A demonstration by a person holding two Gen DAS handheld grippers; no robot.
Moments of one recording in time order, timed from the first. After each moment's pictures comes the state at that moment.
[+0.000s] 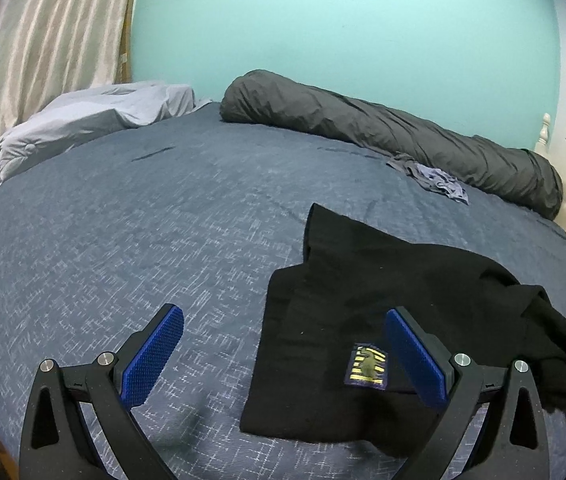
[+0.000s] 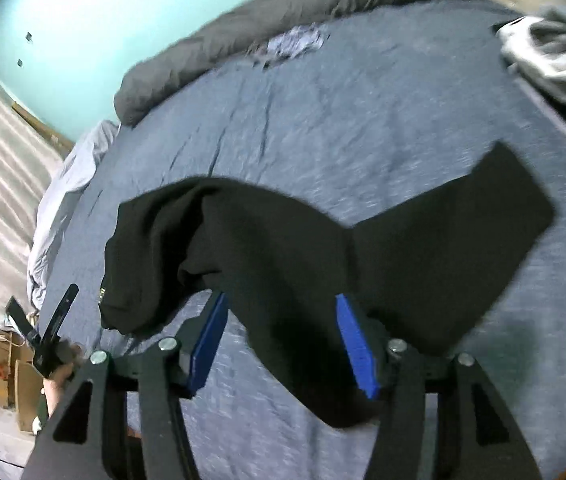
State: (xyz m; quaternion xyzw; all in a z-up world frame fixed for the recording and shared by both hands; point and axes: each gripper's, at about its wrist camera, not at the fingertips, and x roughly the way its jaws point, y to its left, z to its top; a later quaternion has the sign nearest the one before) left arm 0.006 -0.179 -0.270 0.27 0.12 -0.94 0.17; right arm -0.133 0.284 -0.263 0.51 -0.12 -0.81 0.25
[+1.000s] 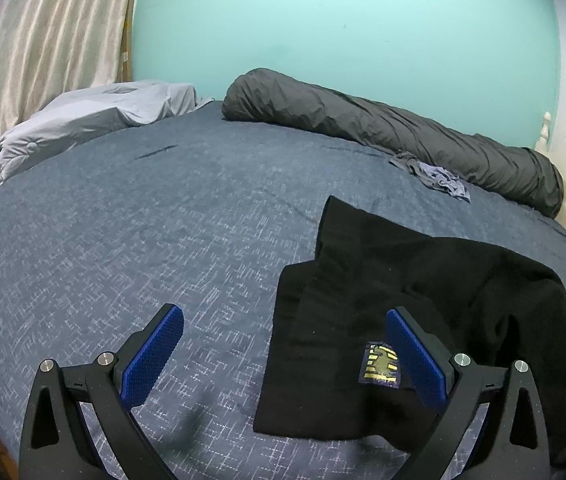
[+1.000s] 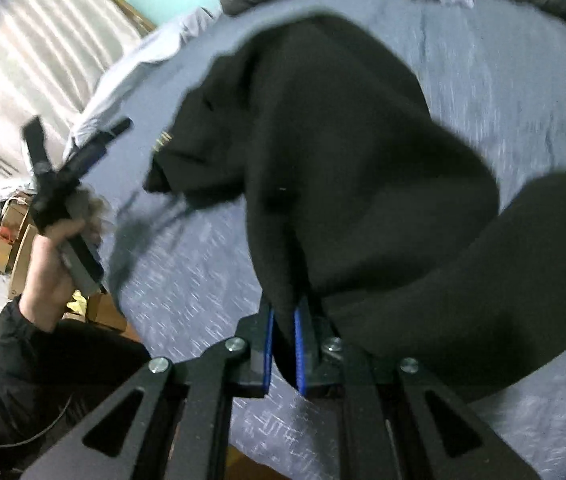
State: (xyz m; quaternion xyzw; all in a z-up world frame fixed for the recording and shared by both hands) left arm 0.012 -0.191 -0.273 0.27 0.12 -0.94 0.18; right arm -0.043 0.186 -0.329 0.55 0.02 -0.73 0.41
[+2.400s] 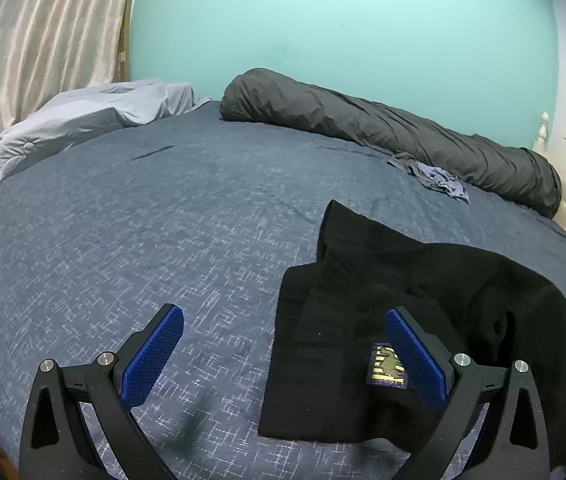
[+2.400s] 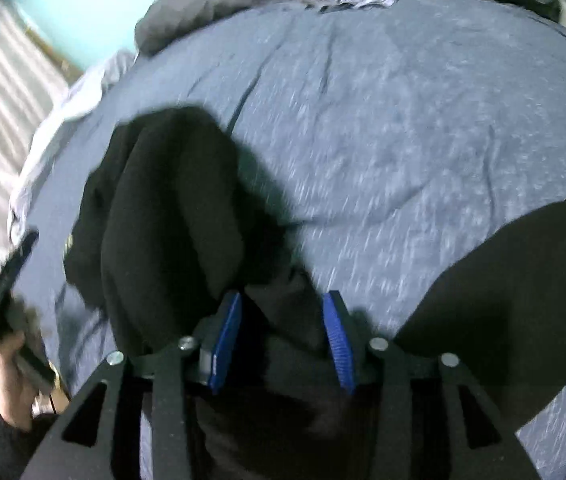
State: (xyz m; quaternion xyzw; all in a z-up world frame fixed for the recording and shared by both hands) left arm 0.009 -0.197 -0.275 0.27 0.12 -0.94 0.17; right arm -0.146 0.200 -0.318 0.54 -0.03 -0.79 0.29
